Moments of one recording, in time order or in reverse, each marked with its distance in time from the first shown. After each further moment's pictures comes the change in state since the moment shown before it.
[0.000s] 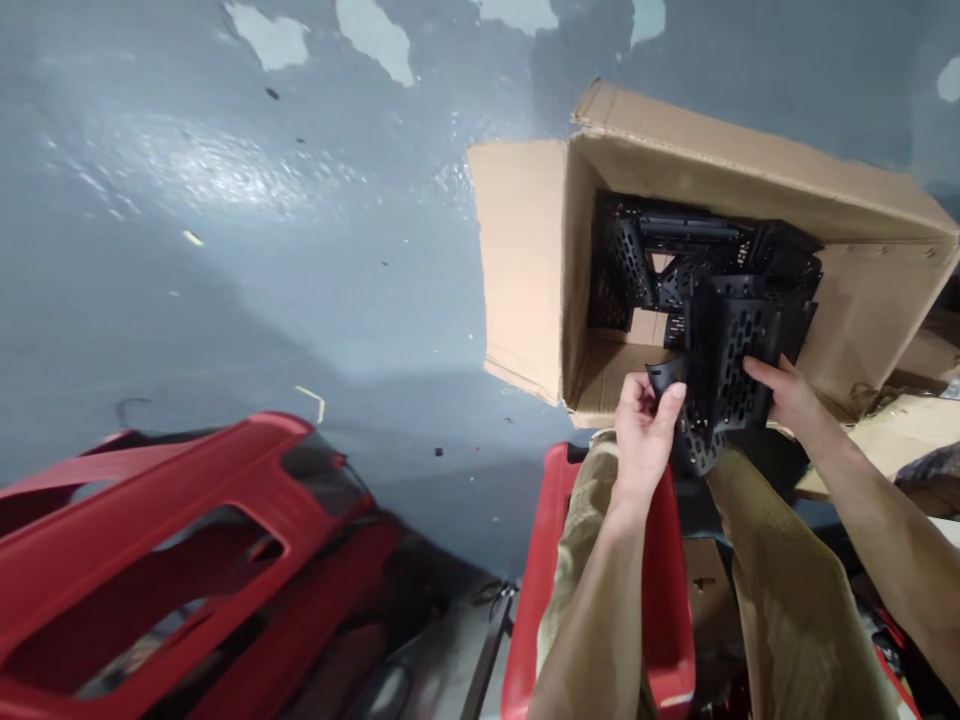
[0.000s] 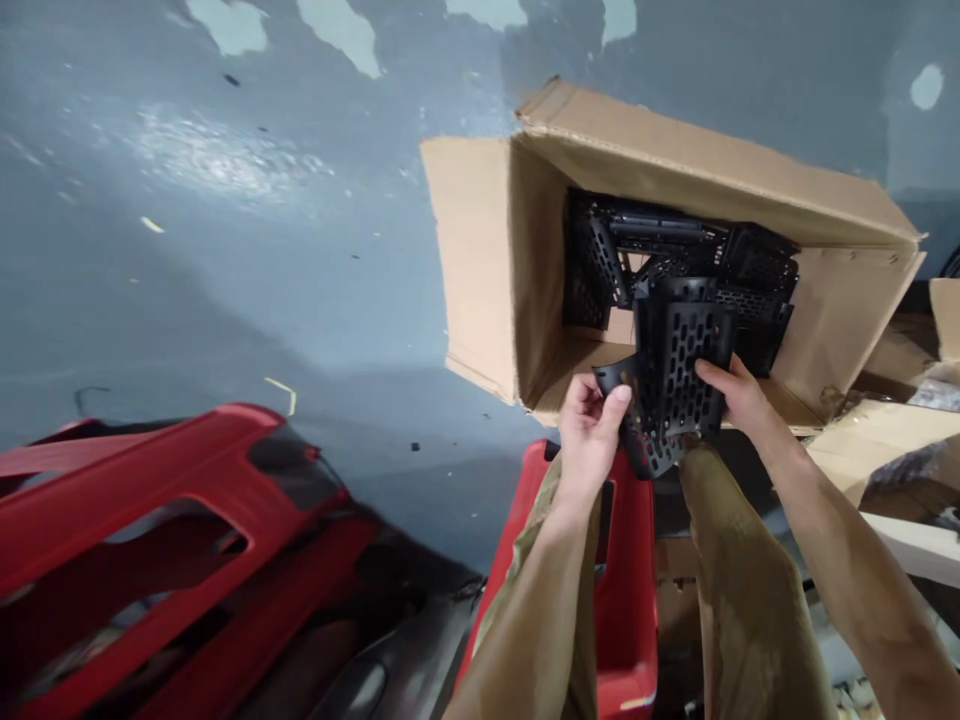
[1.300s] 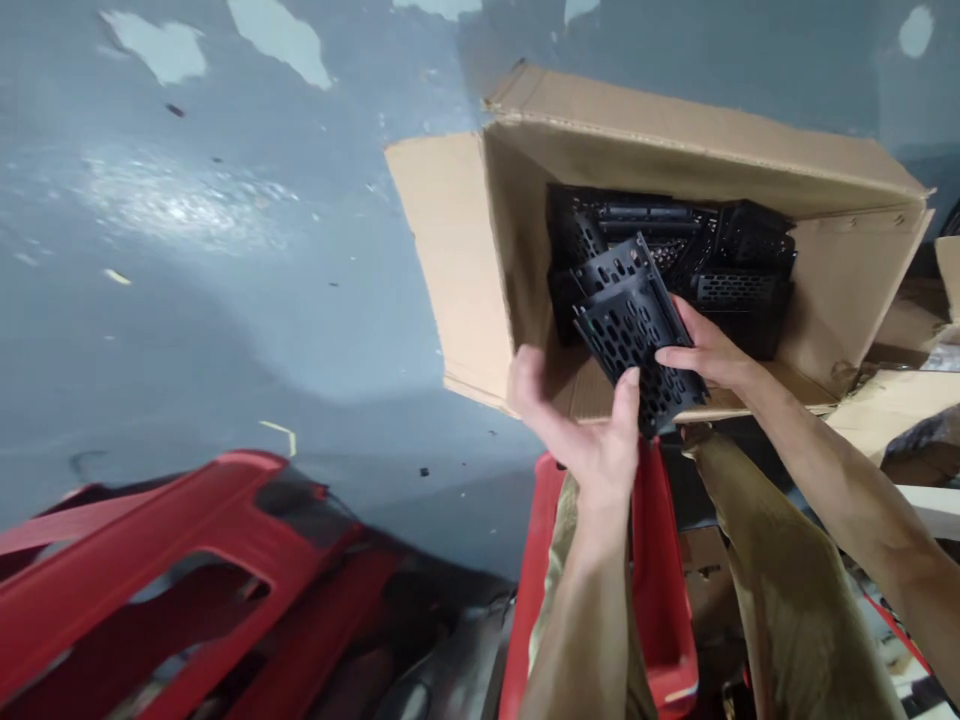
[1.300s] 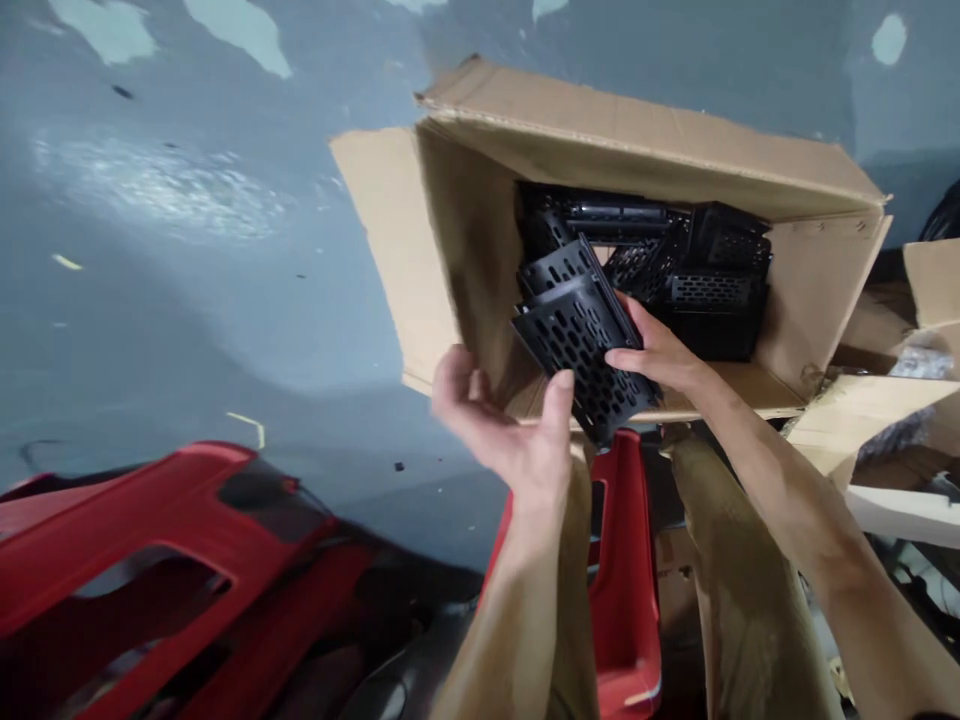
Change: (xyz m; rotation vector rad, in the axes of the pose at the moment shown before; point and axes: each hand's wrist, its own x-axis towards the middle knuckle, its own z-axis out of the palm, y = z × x) left_hand 0.006 0.012 -0.003 0.328 0.201 0.453; right_hand 0.036 -0.039 0.064 -0.208 -0.351 -0.286
